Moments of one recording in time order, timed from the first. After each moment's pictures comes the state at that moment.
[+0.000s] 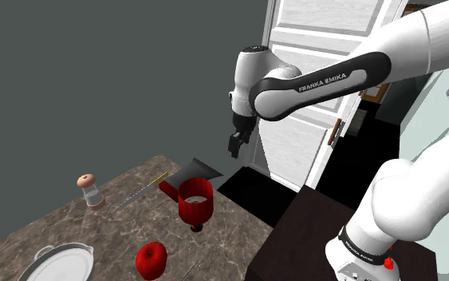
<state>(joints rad) 0.04 -0.33 0.15 -2.40 -0.05 2.13 0.02</state>
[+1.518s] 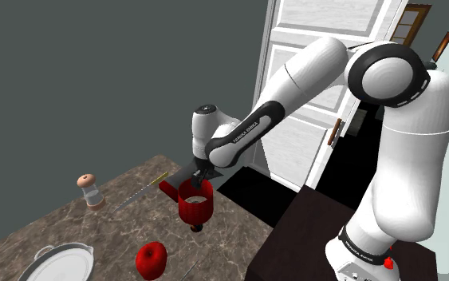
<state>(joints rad) 0.08 0.30 0.19 -2.17 -0.18 2.50 0.21</state>
